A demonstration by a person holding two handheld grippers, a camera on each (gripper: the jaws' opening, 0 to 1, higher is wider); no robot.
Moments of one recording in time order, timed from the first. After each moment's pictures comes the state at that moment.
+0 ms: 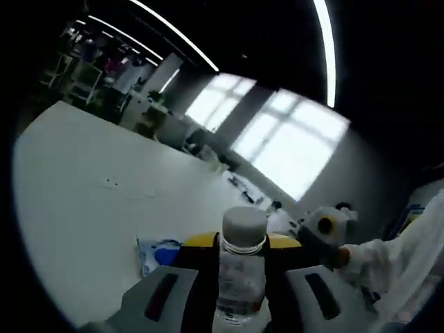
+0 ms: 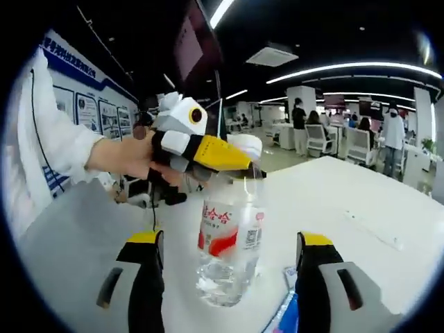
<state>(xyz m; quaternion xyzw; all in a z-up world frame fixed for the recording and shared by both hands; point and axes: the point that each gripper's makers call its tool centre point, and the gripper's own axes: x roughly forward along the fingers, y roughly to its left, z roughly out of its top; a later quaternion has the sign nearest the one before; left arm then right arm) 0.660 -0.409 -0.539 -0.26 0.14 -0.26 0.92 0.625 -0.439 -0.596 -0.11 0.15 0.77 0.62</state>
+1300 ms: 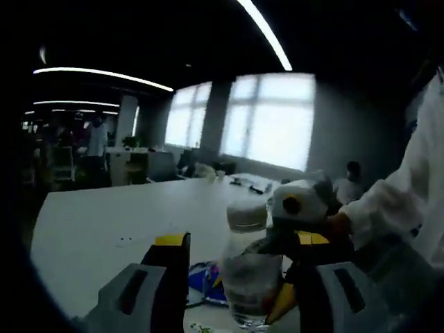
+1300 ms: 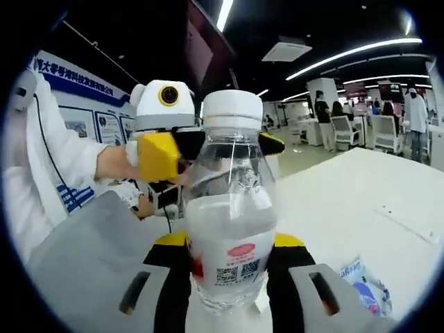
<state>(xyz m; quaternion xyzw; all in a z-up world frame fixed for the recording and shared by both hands) 0.655 -0.414 -0.529 -0.06 0.07 -0.22 0.97 0.613 -0.412 -0.593 -0.01 0.18 0.79 0.58</state>
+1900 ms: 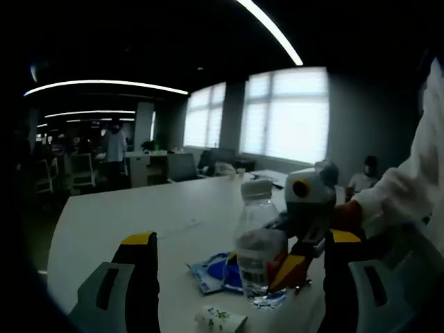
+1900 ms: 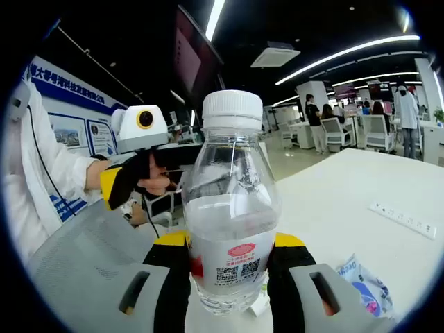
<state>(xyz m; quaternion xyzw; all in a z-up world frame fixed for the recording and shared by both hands) 0.625 -0.393 -0.540 -0.04 0.09 -0.18 0.98 0.611 -0.406 -0.597 -0.01 0.18 0.79 0.59</state>
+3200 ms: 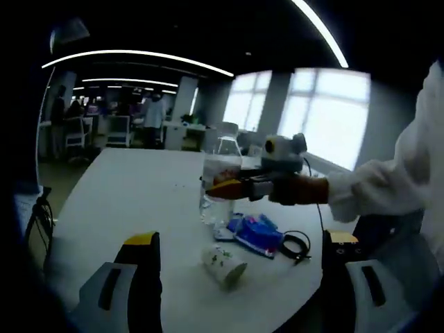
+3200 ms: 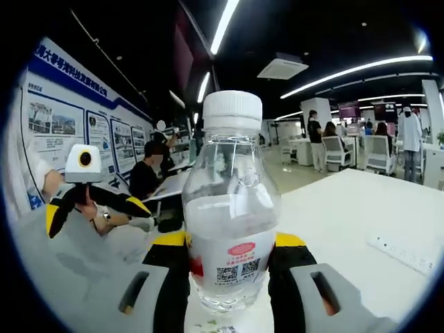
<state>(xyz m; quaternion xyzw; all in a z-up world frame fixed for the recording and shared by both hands) 0.535 -0.355 -0.603 -0.13 0.15 -0.07 0.98 0.655 -0.314 -0.610 -0.02 0.11 0.79 0.60</state>
